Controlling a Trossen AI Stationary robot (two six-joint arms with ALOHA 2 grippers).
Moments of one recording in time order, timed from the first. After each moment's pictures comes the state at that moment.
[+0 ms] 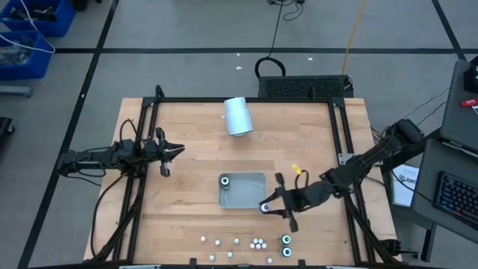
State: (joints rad) left arm 0.01 0.01 0.03 0.05 -0.19 0.12; right arm 0.55 1.37 0.83 0.28 0.28 0.04
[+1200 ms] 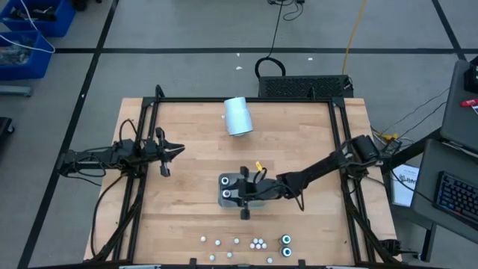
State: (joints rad) left arm 0.00 0.01 0.03 0.06 -0.19 0.12; right arm 0.32 1.90 1.05 0.60 0.29 0.06
